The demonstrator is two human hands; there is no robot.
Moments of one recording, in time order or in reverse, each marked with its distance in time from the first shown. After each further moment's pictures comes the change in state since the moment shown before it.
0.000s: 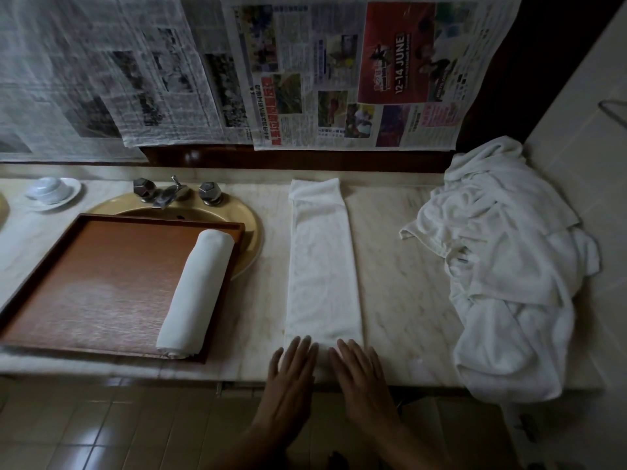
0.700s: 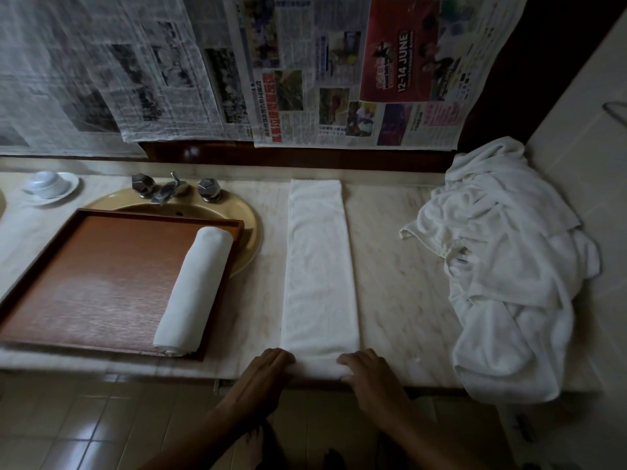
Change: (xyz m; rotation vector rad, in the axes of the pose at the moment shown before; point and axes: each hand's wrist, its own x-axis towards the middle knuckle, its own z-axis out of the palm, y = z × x) left_hand 0.004 -0.045 -0.039 -0.272 -0.268 -0.014; right_hand 0.013 0.024 -0.041 0.334 -0.196 0.087
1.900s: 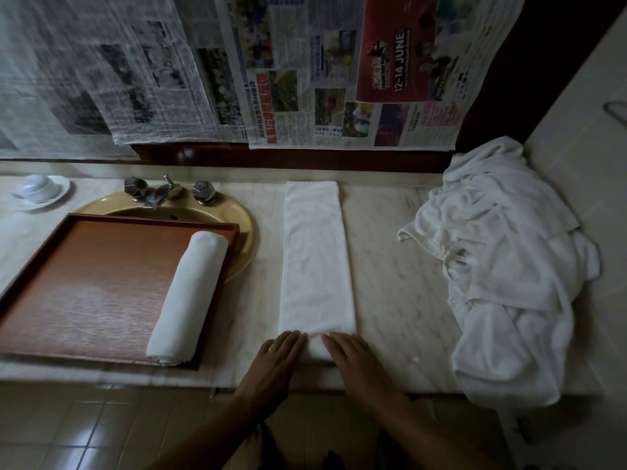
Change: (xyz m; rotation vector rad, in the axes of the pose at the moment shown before) left_hand 0.034 -0.005 0.017 0.294 -0.021 0.020; right_hand 0.040 0.004 0.012 -0.278 0.041 -0.201
